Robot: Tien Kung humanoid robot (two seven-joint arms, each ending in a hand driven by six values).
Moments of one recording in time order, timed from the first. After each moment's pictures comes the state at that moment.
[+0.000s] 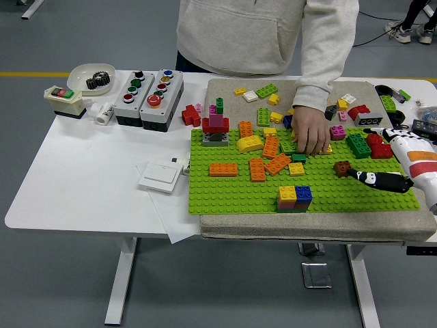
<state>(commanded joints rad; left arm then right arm) -0.16 0.13 -0.41 -0.30 0.79 0.19 0.29 0.19 -0.45 1.23 1.34 -2.06 -0.28 0.13</state>
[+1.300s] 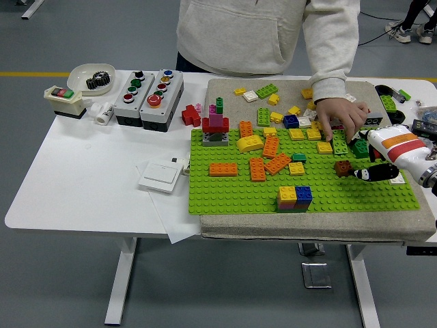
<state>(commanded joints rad) -0.17 0.13 -0.38 -0.30 0.73 0.20 0.28 0.56 -0.52 0.89 1.01 -2.13 -0.18 0.20</state>
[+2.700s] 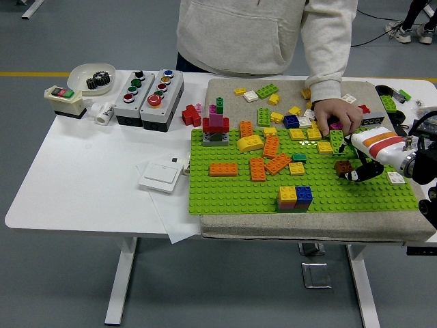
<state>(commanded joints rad) -0.18 0.13 -0.37 -0.30 0.71 0.20 0.28 0.73 -0.43 0.76 0.79 -2.18 -0.06 0.21</state>
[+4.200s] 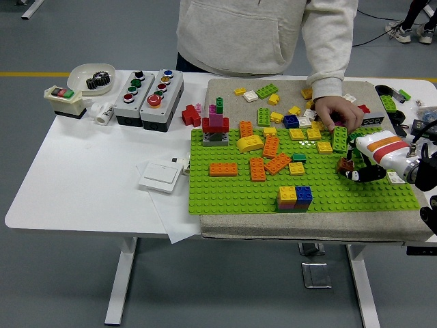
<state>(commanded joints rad) -0.18 0.12 -0.38 -0.31 0.73 0.20 0.28 0.71 -0.42 0.75 0.73 -2.17 -0.17 0.23</state>
